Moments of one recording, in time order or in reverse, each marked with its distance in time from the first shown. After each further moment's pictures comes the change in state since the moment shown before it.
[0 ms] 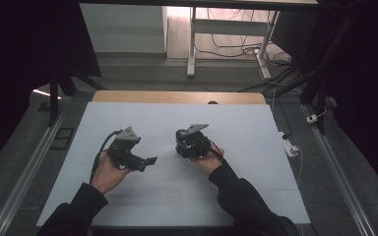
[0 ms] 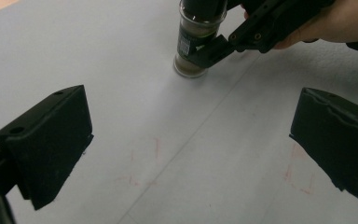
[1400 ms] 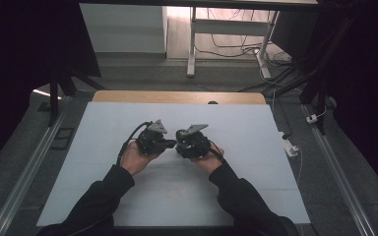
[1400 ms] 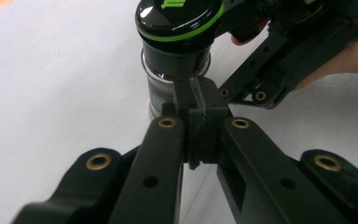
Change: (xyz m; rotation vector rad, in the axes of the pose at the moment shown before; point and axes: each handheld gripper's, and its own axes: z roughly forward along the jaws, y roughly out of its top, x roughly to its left) left arm -0.004 0.043 0.066 0.054 -0.083 0.105; right arm 0.000 0.000 0.000 0.001 -0.002 -0.007
